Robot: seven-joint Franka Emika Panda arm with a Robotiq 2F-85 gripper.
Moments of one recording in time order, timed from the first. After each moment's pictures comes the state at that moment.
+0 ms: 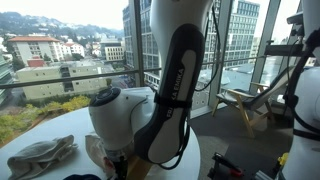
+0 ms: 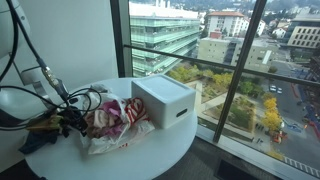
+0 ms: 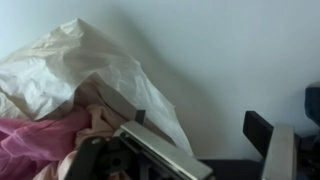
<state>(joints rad) 0.36 0.33 0.09 -2.49 -0.66 2.77 0.81</state>
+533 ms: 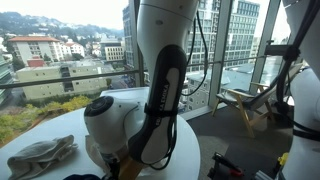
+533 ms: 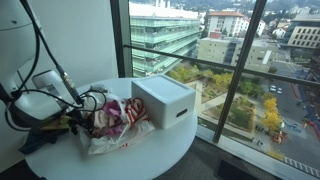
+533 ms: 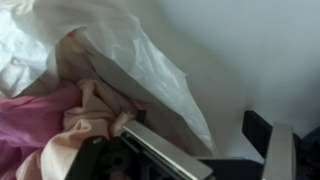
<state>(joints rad) 0.40 0.46 0.02 -2.36 -0.77 2.79 0.92</state>
